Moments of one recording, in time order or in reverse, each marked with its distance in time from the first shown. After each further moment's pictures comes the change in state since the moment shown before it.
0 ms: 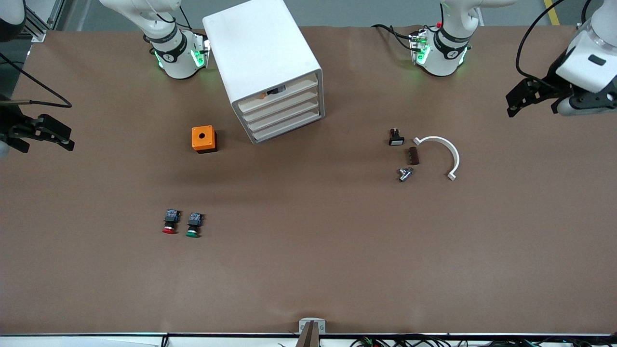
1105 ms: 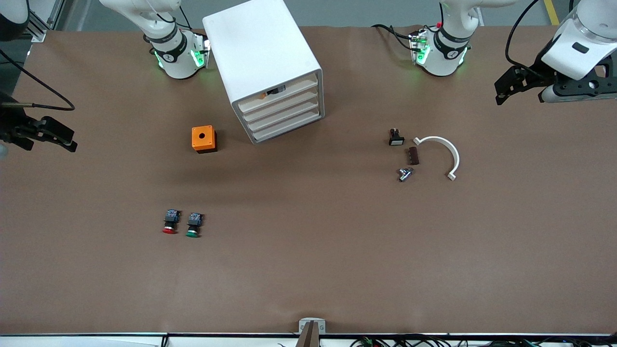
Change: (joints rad) left arm -0.002 -0.032 -0.015 -0.041 -0.036 -0.017 0.000; right arm 0.010 0.000 0.004 0.001 0.000 -0.007 0.100
